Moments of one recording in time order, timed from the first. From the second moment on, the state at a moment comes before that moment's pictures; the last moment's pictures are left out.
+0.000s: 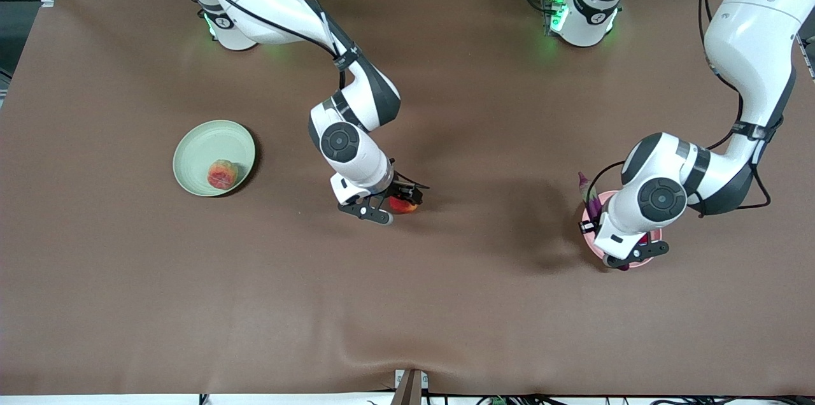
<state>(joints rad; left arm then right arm) 0.41 0.74 -0.70 -1.66 0.67 2.02 -0.78 0.69 0.77 -0.02 -1.49 0.30 2.39 0.81</state>
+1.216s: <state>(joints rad) 0.41 0.76 -0.65 -1.64 0.68 2.02 -0.69 0.28 0.60 -0.05 -1.56 0.30 1.86 0.15</state>
